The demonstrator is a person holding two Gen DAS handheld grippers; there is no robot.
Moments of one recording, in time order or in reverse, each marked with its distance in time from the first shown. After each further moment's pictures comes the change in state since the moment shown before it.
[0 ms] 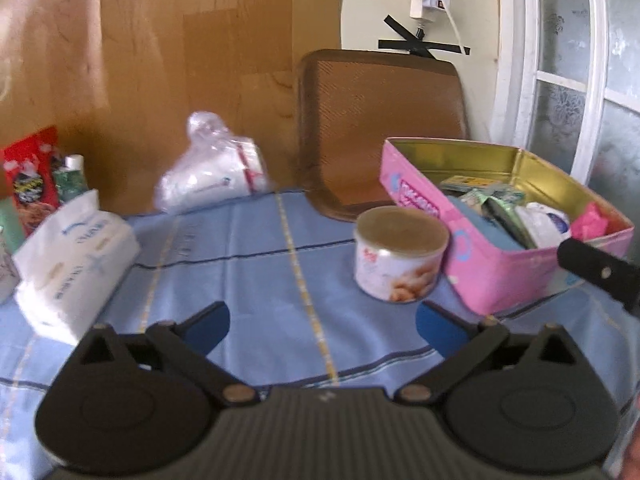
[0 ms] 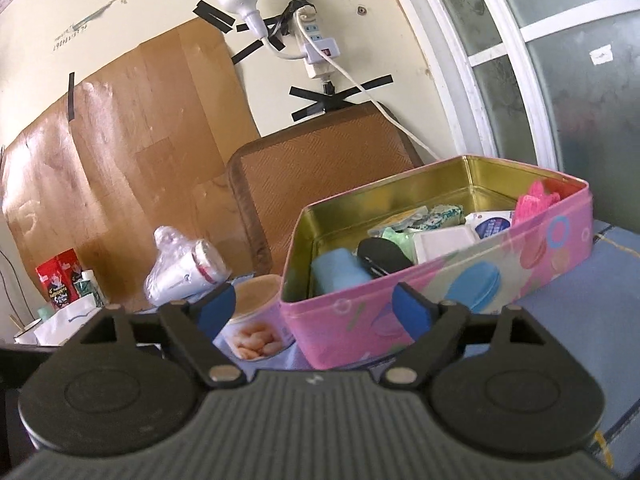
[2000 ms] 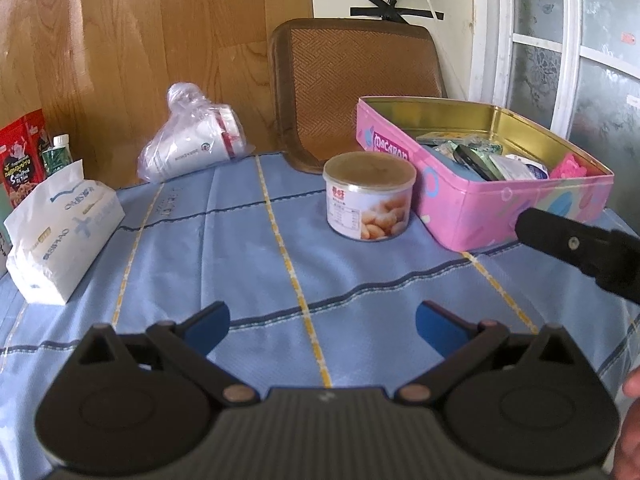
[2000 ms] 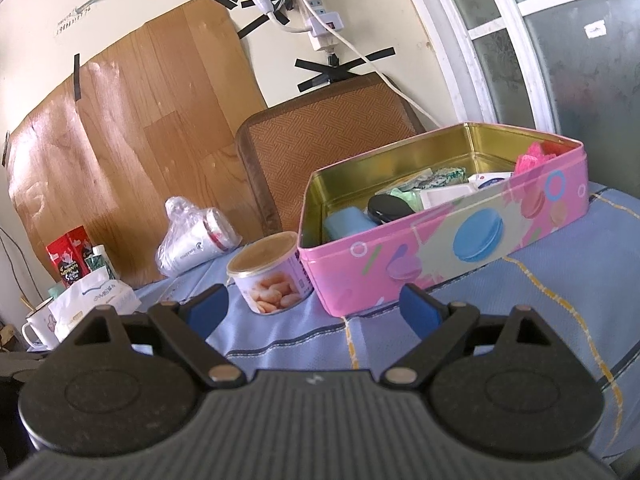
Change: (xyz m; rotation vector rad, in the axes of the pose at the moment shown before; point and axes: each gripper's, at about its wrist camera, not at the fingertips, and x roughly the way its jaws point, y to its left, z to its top) left arm -0.010 -0.016 -0.032 0.043 0.074 -0.042; right arm -0.017 0.012 -0.020 0.022 0.077 0.001
